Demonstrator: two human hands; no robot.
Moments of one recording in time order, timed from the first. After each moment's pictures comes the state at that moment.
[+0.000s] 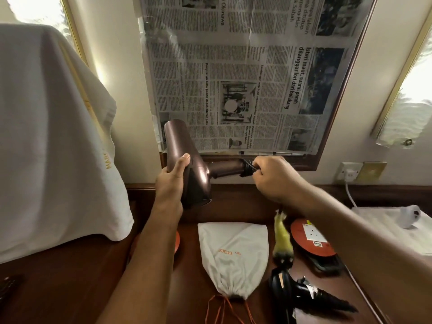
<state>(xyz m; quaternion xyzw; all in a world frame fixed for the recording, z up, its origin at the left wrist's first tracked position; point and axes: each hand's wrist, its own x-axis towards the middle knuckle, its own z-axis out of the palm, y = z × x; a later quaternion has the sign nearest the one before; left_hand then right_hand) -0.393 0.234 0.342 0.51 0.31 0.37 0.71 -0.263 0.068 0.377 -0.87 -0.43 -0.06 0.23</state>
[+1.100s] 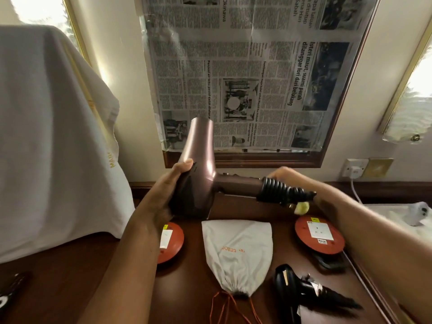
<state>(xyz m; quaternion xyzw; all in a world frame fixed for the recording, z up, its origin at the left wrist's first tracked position) -0.428 0.242 0.345 0.54 0.23 0.18 0.79 -0.218 0.046 0.356 -0.84 -0.44 0.19 0.26</state>
